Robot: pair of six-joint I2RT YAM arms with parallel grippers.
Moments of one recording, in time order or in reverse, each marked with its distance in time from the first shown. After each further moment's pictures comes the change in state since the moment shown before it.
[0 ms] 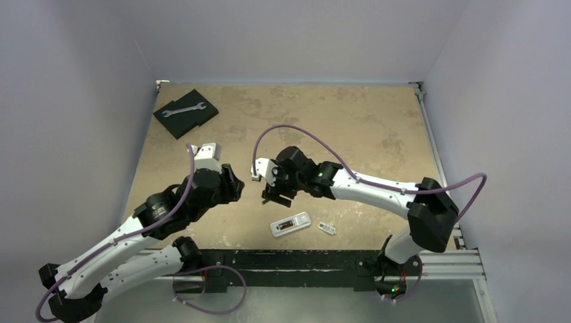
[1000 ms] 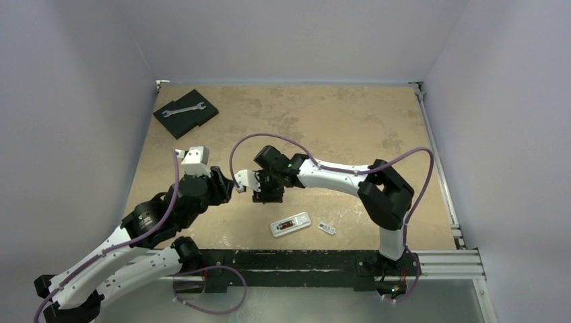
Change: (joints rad) left arm 0.000 -0.111 -0.022 -0.023 -0.079 0.071; right arm -0.002 0.356 0.250 -0.133 -0.108 -0.331
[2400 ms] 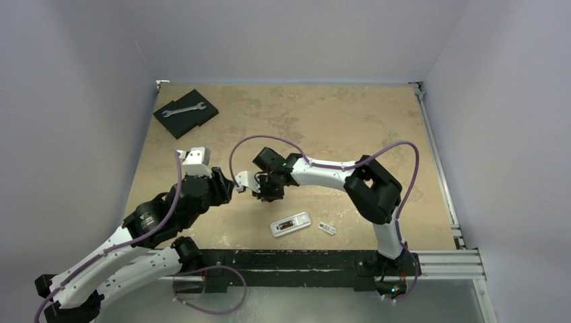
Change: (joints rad) left arm 0.000 -0.002 -0.014 0.004 -0.004 0.006; right arm -0.018 0.117 0.040 -0.039 -0.042 0.029
